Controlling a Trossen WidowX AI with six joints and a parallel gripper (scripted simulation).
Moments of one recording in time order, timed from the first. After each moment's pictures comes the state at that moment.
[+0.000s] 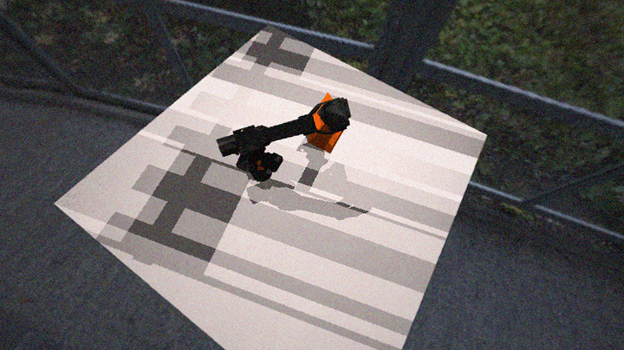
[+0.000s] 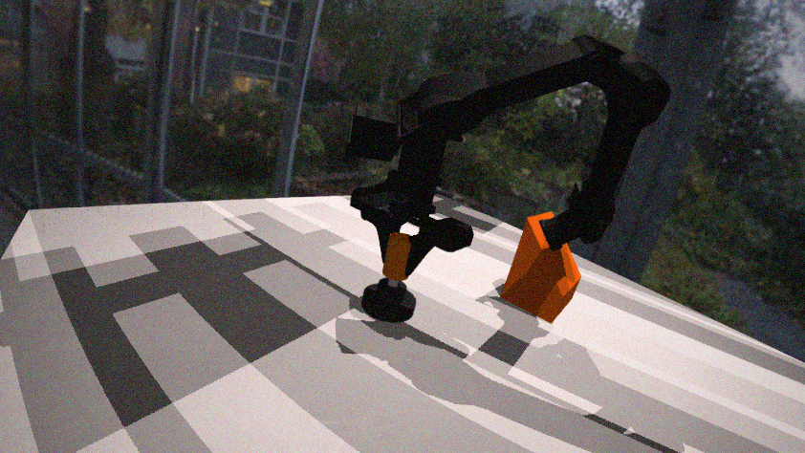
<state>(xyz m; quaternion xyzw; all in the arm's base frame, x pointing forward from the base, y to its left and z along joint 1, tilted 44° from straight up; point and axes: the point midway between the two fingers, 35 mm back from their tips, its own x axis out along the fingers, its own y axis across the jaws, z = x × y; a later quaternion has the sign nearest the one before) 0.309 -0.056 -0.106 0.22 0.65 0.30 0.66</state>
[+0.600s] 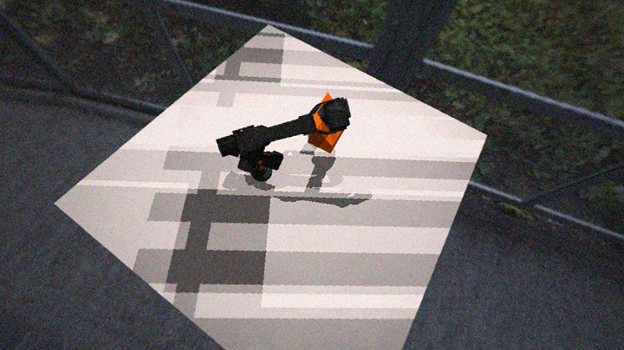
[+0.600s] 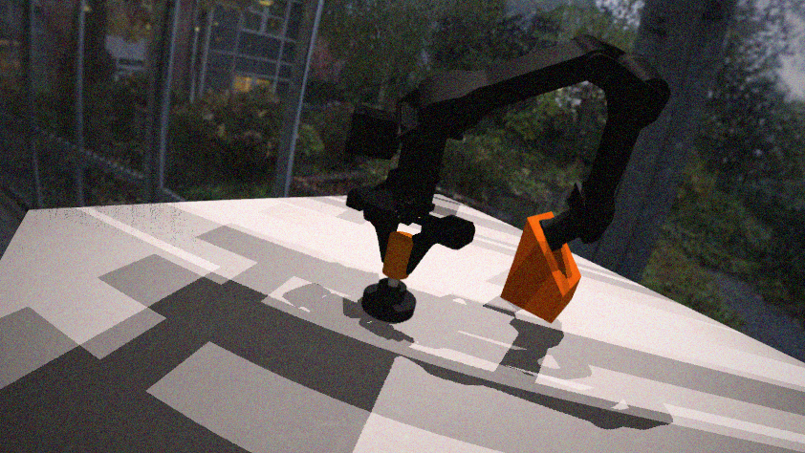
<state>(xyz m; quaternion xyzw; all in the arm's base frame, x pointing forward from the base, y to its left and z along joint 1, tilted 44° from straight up) 0.310 -0.057 -0.103 0.18 0.63 0.34 0.67</state>
